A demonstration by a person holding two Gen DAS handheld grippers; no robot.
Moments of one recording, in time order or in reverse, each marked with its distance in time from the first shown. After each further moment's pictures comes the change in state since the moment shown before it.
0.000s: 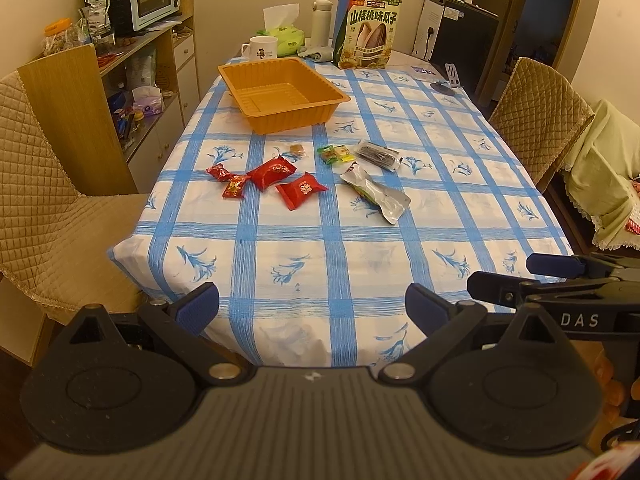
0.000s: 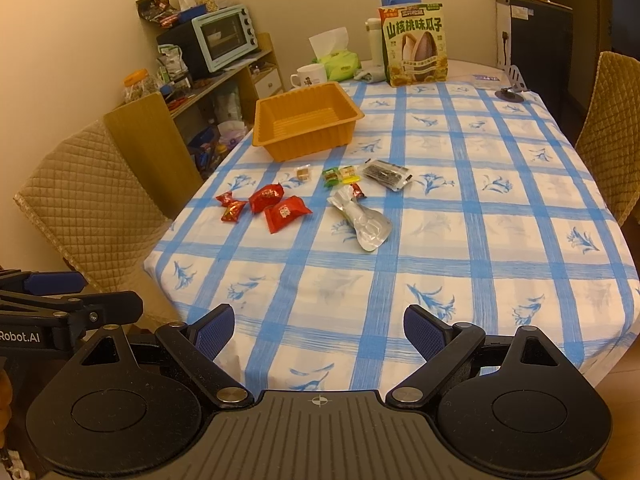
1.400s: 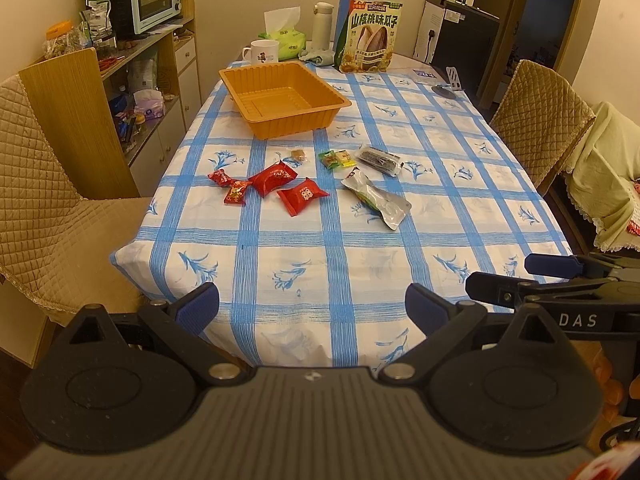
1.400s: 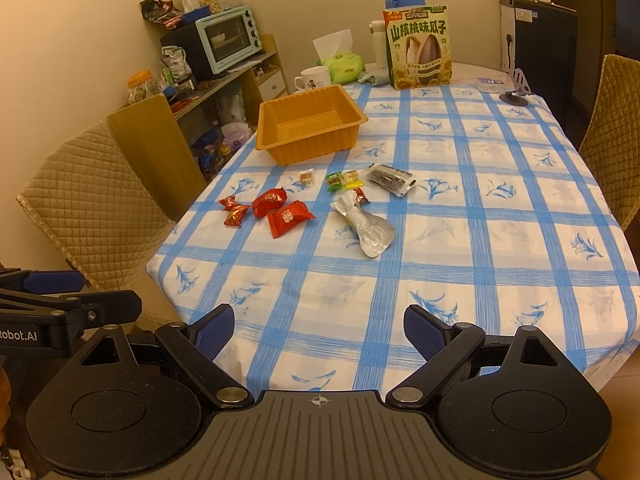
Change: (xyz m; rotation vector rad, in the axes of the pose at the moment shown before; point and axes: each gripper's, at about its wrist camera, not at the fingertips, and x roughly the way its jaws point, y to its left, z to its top) left arm -0.002 0.003 0.004 -0.001 -0.003 0.001; right arm 0.000 0.004 0.003 0.001 -0.001 0.003
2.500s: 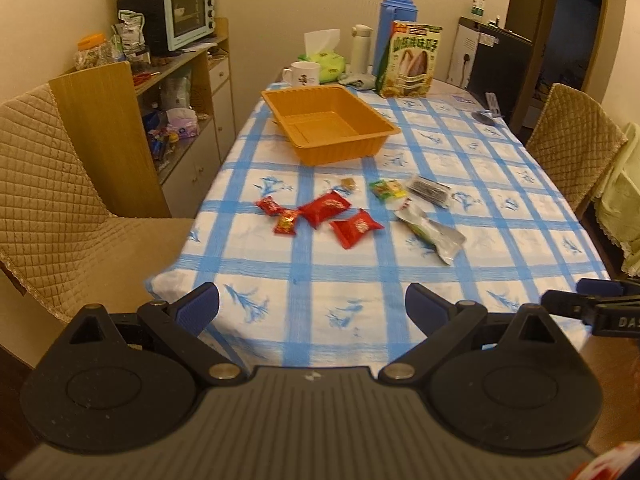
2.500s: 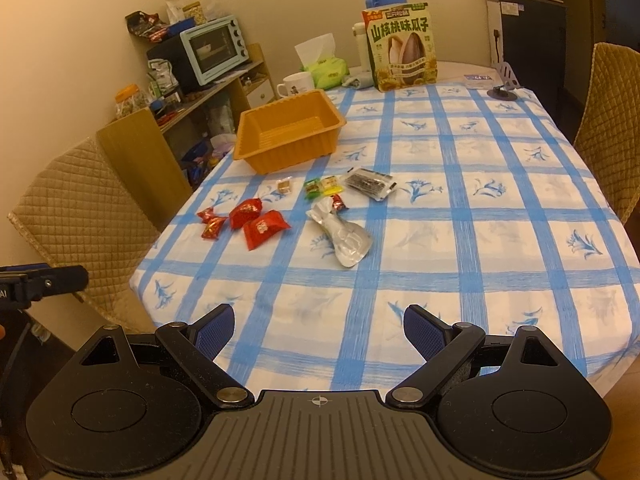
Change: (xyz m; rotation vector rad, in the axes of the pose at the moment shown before) left arm 0.023 0.048 0.018 -0.024 -0.085 0.092; right arm 0.023 -0.032 0.003 0.046 -0.035 0.001
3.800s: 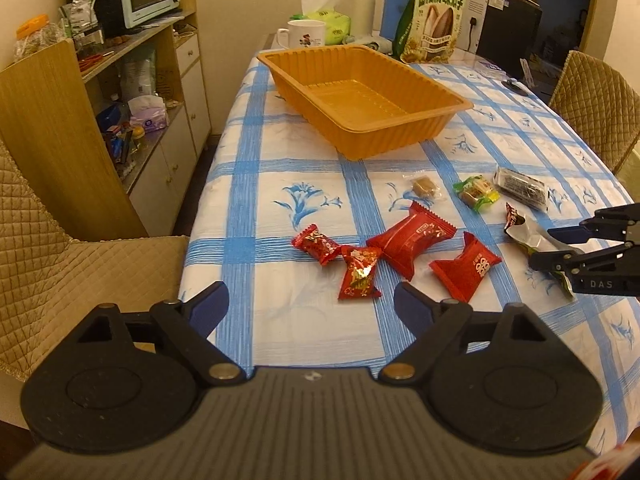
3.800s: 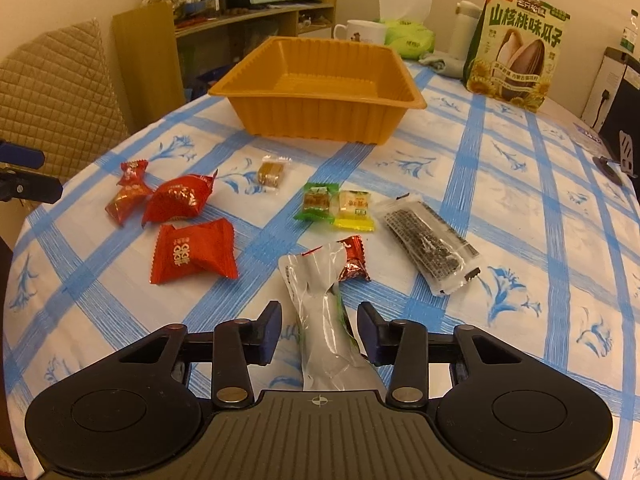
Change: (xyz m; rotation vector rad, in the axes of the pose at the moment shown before) left arm 0.206 0.074 0.048 0.102 0.073 -0.077; right arm 0.244 -0.006 0.070 -0.395 0.113 -0.022
